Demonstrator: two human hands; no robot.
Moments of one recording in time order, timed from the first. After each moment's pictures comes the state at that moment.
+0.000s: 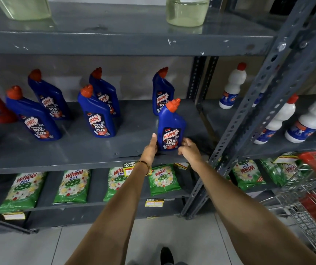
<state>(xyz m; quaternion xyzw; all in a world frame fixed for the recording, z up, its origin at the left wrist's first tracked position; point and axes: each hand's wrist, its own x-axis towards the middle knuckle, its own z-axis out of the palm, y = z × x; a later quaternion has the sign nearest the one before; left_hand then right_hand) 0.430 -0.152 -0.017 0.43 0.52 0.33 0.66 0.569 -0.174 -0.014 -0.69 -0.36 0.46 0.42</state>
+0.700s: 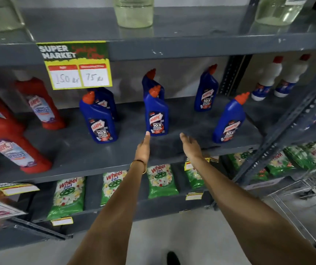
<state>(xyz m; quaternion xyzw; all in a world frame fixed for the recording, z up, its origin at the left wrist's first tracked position) 0.187 -0.115 -0.007 0.44 0.55 0.36 0.61 0.334 -0.156 0.008 -0.76 -0.32 0.38 0.41</state>
